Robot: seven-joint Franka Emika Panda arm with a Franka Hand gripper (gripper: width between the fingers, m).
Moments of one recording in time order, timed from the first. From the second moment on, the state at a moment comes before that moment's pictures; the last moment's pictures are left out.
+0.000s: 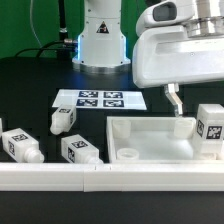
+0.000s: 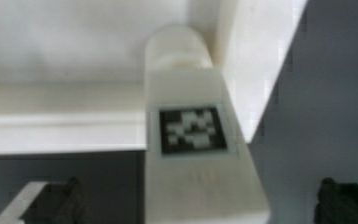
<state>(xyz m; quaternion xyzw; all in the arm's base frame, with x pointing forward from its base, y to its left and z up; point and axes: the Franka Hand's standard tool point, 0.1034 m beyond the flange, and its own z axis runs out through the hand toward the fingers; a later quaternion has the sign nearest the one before) 0.632 0.113 0.090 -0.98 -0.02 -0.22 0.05</state>
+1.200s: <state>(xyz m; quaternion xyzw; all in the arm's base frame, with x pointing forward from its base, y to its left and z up) 0.640 0.096 0.088 -1.00 -0.01 -0.02 0.06</state>
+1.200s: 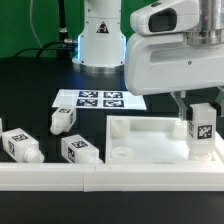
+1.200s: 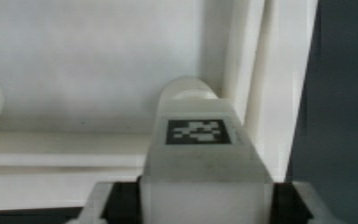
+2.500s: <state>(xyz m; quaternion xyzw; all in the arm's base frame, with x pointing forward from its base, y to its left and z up) 0.639 0.106 0.087 -0.82 0.56 0.02 0.08</state>
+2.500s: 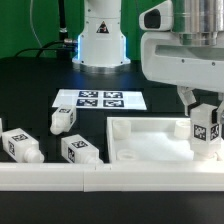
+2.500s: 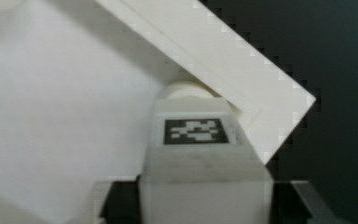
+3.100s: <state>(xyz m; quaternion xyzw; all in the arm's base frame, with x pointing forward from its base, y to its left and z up) 0.639 0.110 0.084 -0.80 0.59 0.01 0.08</state>
